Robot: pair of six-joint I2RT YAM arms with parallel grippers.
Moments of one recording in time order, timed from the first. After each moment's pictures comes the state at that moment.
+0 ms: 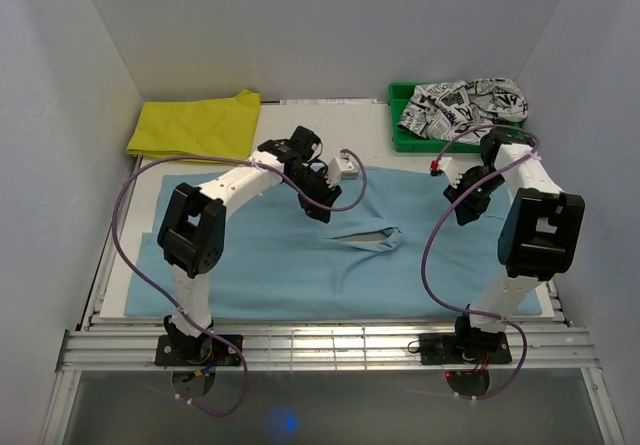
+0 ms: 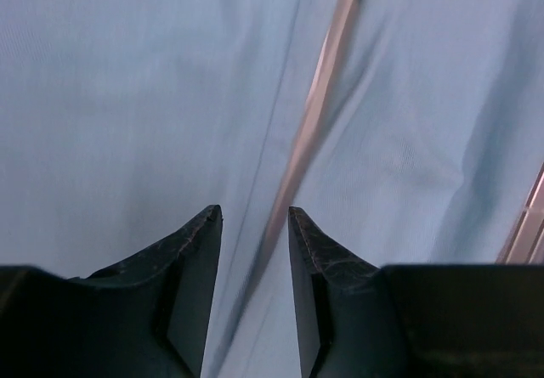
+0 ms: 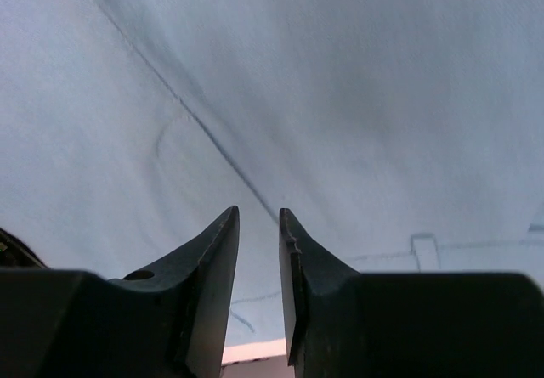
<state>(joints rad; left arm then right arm) -0.55 1.92 1.52 -0.80 0.58 0.57 -0.11 1.81 1.37 -1.17 -0.35 -1.18</state>
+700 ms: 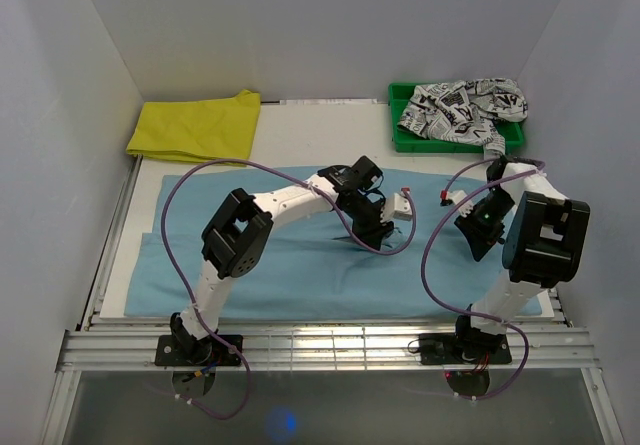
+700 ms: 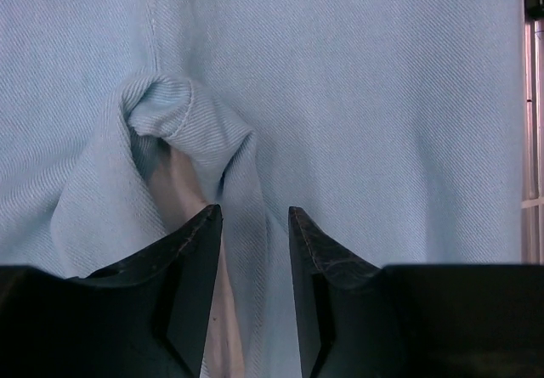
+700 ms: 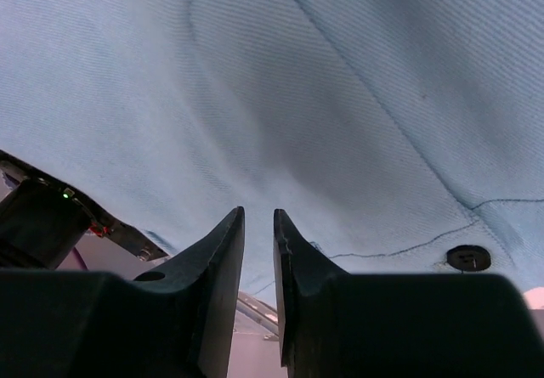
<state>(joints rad) -0.86 2.15 1.70 -0.64 0.68 0.62 -0.21 1.73 1.16 -1.24 -0.18 -1.07</state>
